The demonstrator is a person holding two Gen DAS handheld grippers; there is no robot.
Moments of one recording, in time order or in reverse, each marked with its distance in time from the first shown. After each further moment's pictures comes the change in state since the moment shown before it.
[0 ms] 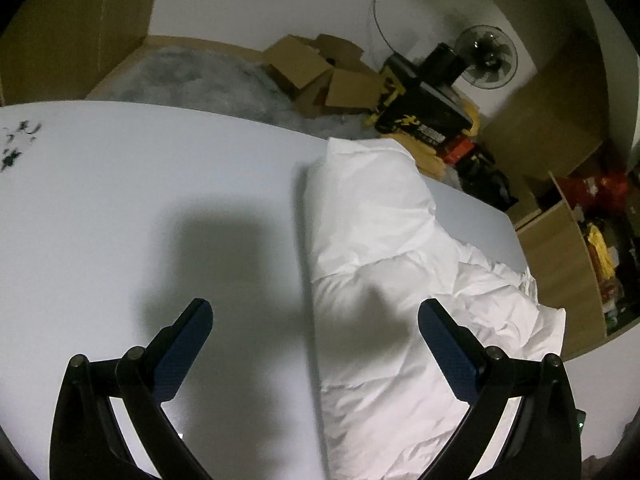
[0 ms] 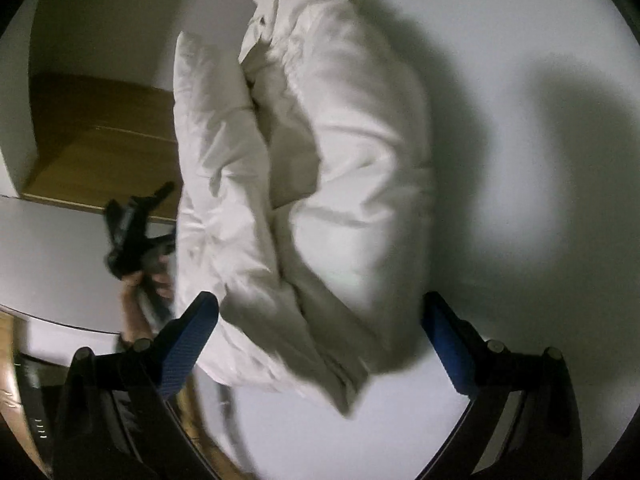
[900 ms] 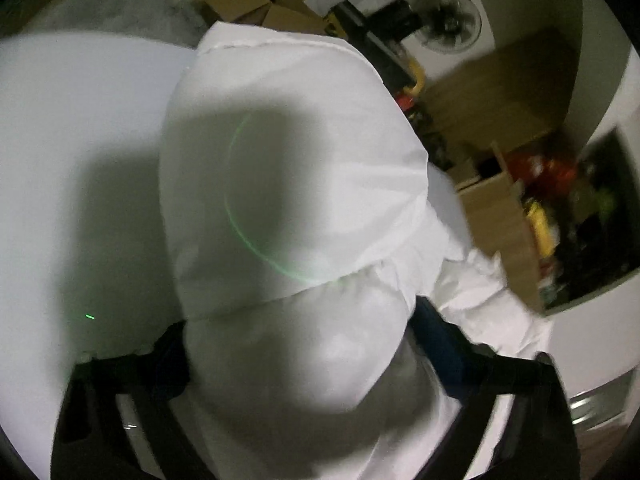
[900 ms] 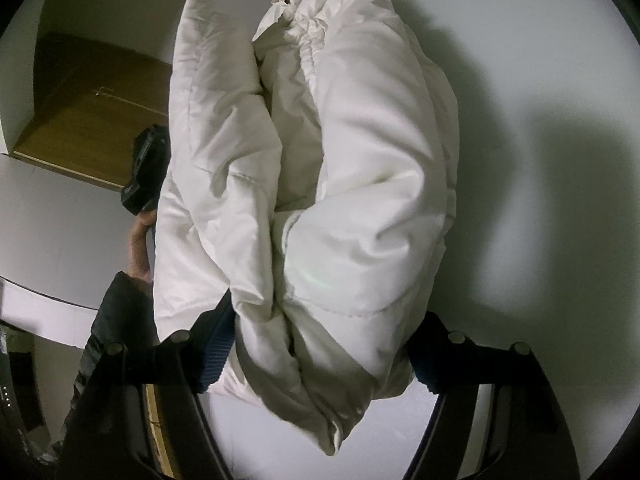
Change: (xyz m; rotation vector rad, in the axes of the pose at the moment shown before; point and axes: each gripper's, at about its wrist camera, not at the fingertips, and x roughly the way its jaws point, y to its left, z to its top) left arm 0.111 -0.027 0.018 0.002 0.198 -0.280; right arm -0.013 0.009 -0.007 -0.144 0.009 -0.107
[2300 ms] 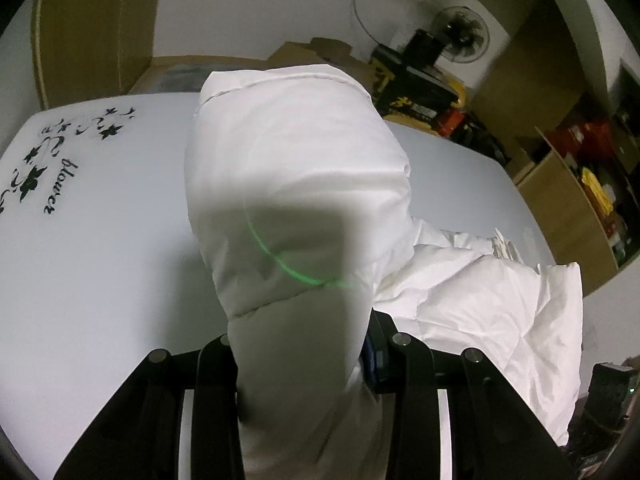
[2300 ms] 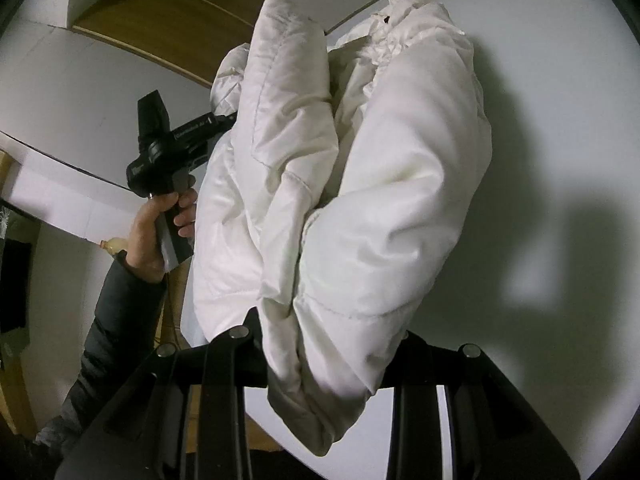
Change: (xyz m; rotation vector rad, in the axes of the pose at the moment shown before) left arm -0.237 0.022 -0.176 0.155 -0.178 0.343; right arm -0.031 0.099 -0.060 -0.243 0.159 0.097
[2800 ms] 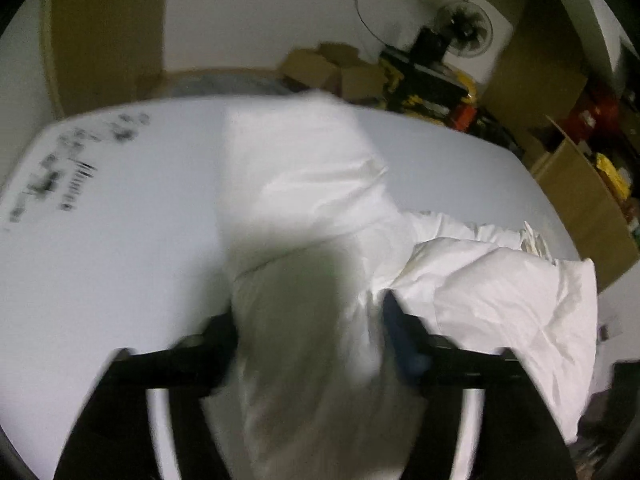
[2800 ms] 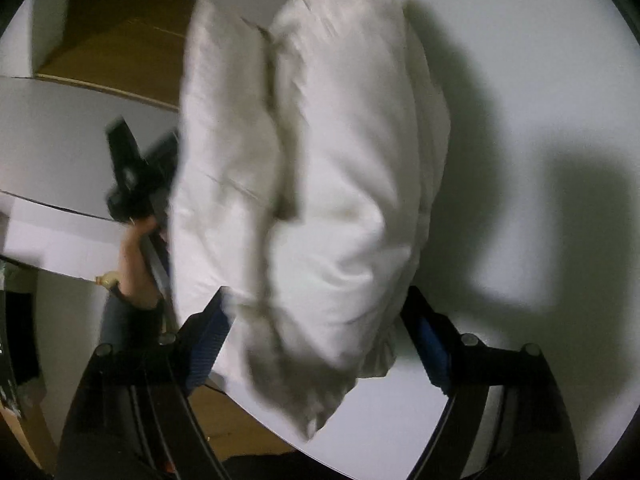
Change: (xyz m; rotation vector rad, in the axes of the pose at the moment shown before) left arm -0.011 -0.010 -0.027 0.040 -0.070 0.136; right arm 0.012 -0.002 0.015 0.153 -0.096 -0.051
